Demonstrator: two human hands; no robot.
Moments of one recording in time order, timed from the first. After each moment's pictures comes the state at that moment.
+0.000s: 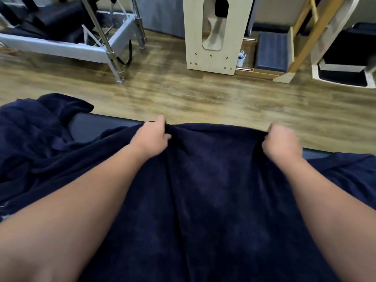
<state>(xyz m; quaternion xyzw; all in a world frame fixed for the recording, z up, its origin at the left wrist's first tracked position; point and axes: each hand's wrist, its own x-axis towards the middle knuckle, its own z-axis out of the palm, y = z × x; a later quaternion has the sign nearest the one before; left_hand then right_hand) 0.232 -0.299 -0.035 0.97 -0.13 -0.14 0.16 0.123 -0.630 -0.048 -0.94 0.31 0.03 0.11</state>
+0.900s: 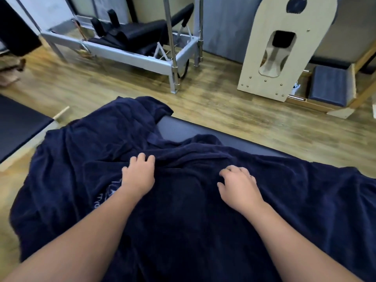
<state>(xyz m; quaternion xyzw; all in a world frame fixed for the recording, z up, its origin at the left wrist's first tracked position) 0.156 0.004 -0.040 0.99 0.03 -0.11 -0.03 0.111 -0.280 -0.037 -0.98 -0.02 0.13 0.12</state>
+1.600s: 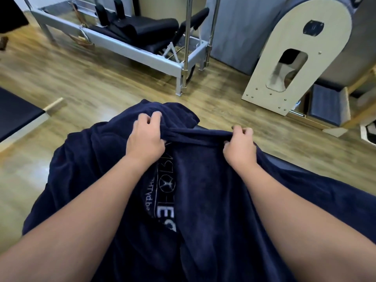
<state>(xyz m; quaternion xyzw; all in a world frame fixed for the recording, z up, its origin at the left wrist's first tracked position) 0.262 0.136 0.026 0.98 -0.01 0.07 0.20 0.263 -0.120 0.007 -0.96 0.14 -0.03 0.22</state>
